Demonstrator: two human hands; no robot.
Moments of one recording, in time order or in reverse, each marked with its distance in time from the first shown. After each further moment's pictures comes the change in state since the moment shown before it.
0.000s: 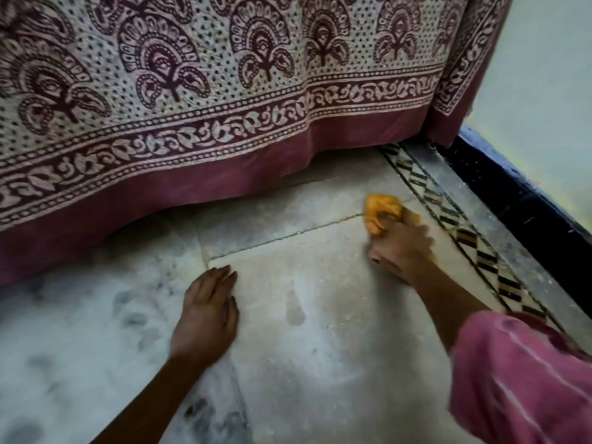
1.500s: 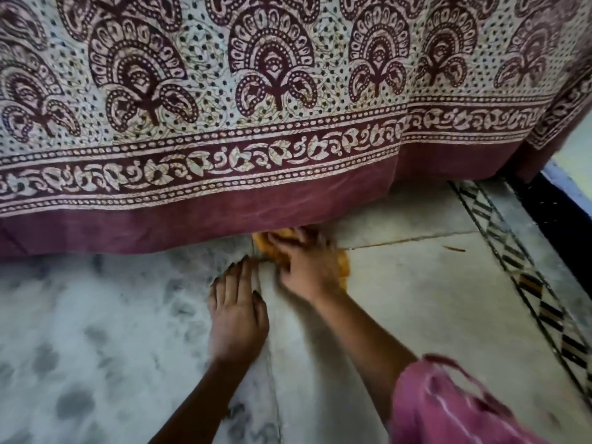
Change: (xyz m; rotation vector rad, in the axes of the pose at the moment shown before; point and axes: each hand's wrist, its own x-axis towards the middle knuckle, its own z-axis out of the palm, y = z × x) left_hand 0.004 -0.003 0.002 -0.060 0.245 -0.289; right_hand -0.065 -0.195 0.045 0.008 -0.039 -0.653
